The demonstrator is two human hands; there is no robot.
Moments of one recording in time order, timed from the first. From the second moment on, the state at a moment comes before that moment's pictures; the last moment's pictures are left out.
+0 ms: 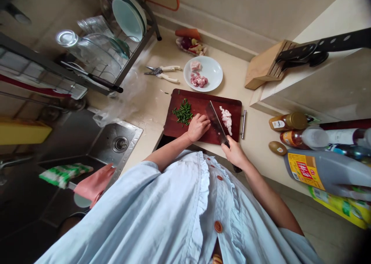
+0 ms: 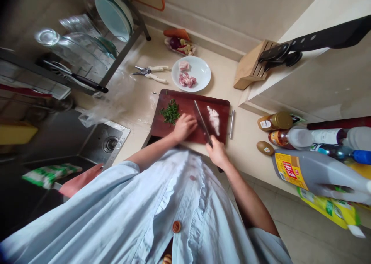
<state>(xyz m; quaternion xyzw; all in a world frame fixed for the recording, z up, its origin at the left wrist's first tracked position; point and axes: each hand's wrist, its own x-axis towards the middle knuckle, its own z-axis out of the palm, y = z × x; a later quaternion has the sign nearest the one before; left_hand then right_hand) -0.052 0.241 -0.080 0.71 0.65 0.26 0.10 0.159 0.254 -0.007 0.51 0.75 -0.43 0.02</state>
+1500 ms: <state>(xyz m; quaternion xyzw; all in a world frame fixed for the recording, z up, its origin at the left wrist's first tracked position) -0.056 0.233 -0.085 0.68 0.66 0.31 0.07 0.173 0.244 0.009 0.45 0.77 -0.44 0.09</state>
